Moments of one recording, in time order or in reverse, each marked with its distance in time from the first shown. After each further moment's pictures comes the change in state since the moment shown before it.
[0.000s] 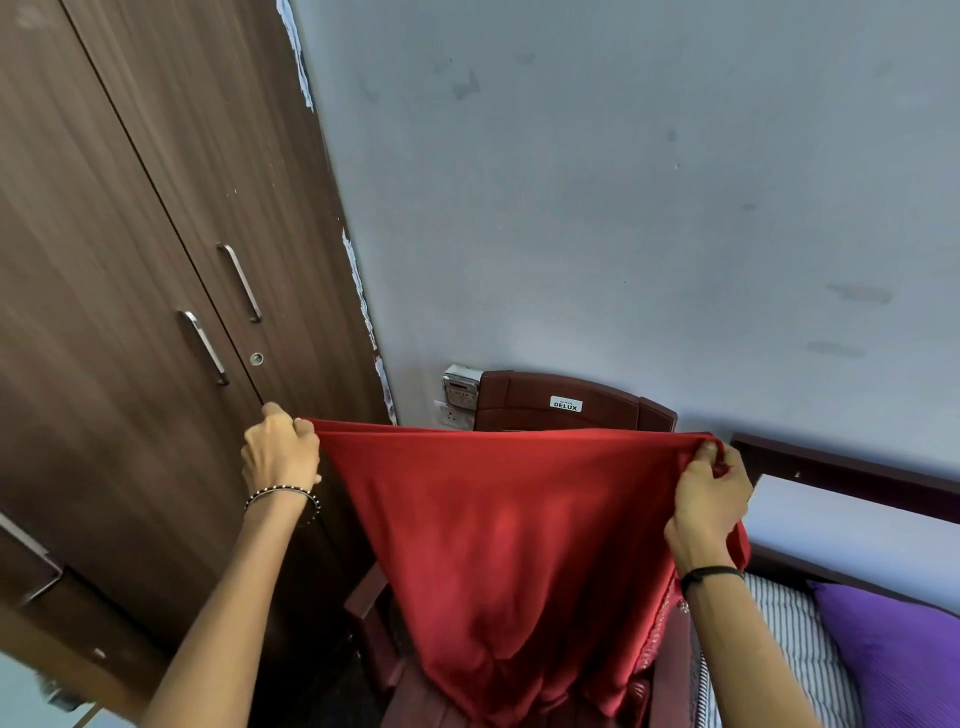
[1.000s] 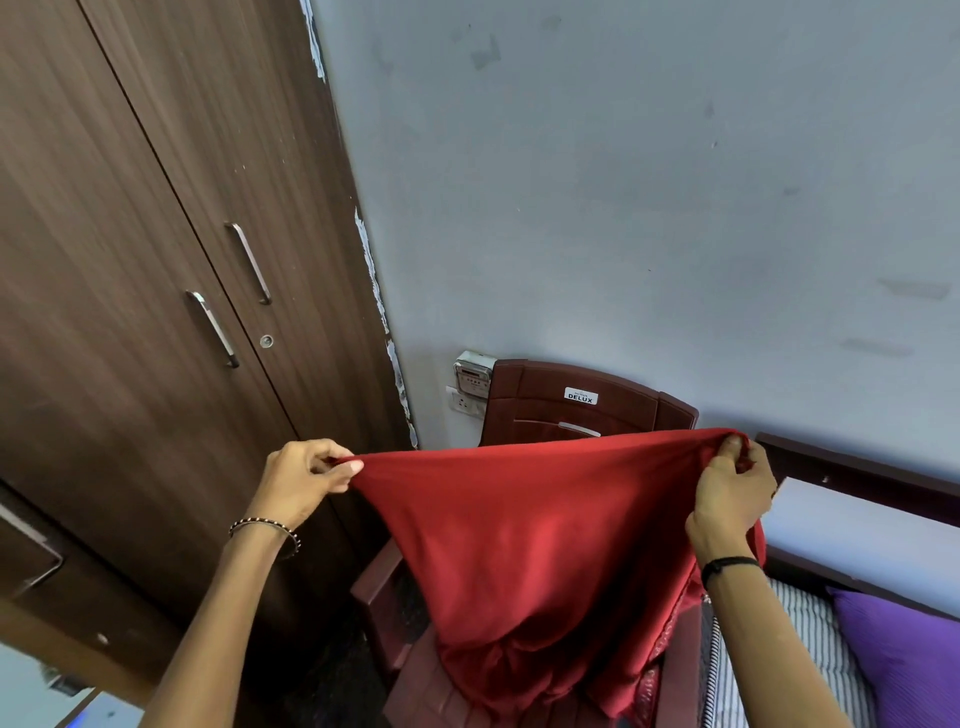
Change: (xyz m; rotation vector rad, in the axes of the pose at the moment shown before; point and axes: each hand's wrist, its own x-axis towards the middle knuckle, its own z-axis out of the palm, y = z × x) left_hand -0.030 -0.018 -0.010 -0.168 -0.433 0.135; right_hand 0.026 0.010 0.014 -0.067 0.029 -0.025
